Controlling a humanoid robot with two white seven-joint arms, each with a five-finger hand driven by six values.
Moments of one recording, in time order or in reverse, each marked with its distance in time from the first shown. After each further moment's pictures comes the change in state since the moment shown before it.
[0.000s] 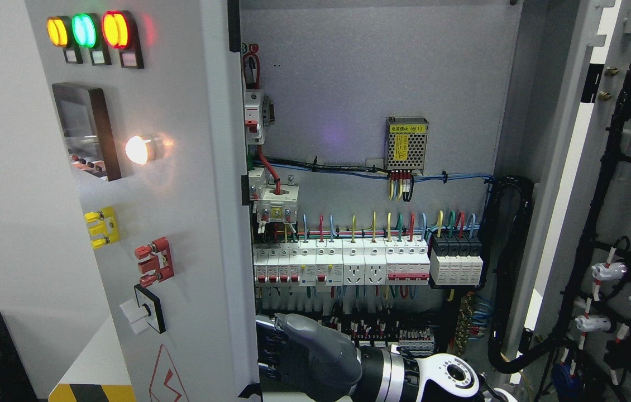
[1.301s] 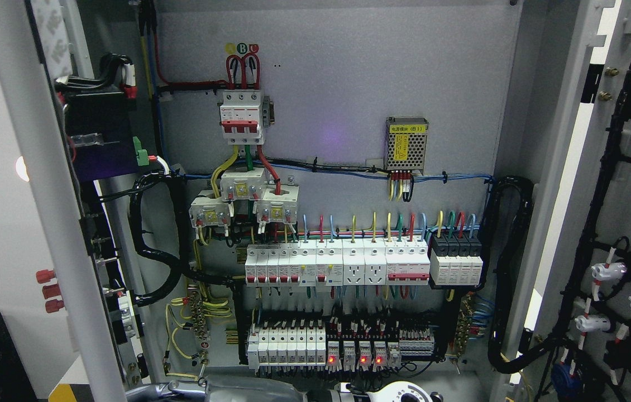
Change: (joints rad) left arm 0.000 0.000 0.001 0.000 0.000 0.000 0.000; right arm -0.030 0.041 0.171 -0.064 0.006 0.013 -0.025
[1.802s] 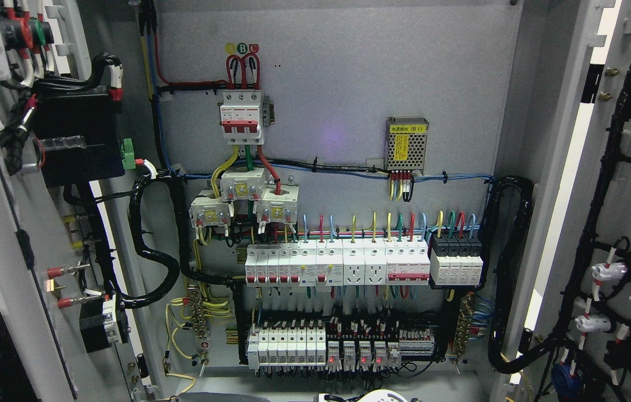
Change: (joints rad) left arm 0.000 0.000 0.001 0.000 0.000 0.000 0.000; right arm -0.008 0.043 0.038 -0.004 0.010 0.019 -0.031
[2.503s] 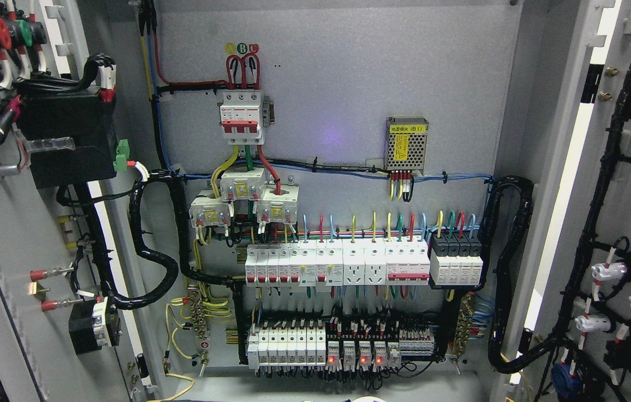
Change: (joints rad) left arm 0.001 0.001 0.000 0.002 0.000 -0.004 -0.003; right arm 0.000 0.028 0.027 0.002 0.002 0.001 -0.018
